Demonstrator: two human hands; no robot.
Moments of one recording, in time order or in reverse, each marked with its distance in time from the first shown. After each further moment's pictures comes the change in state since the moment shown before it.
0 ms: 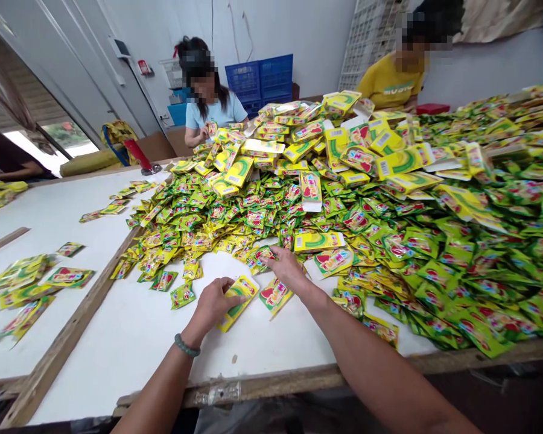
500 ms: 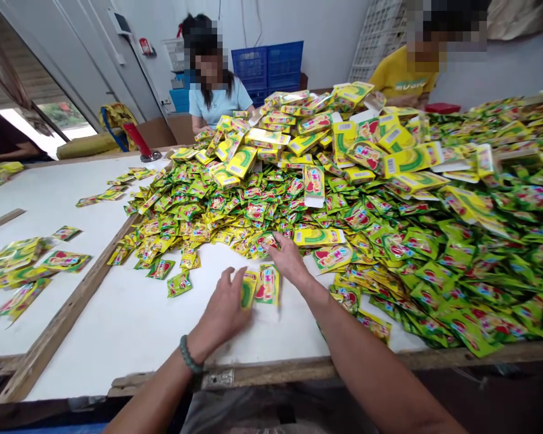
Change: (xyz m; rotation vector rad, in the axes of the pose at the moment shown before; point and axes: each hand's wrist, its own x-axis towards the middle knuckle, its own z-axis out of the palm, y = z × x) left_hand -0.039 0.032 0.024 0.419 -0.016 0.220; right_hand -0.005 -0.021 -0.008 -0.130 0.033 -0.081
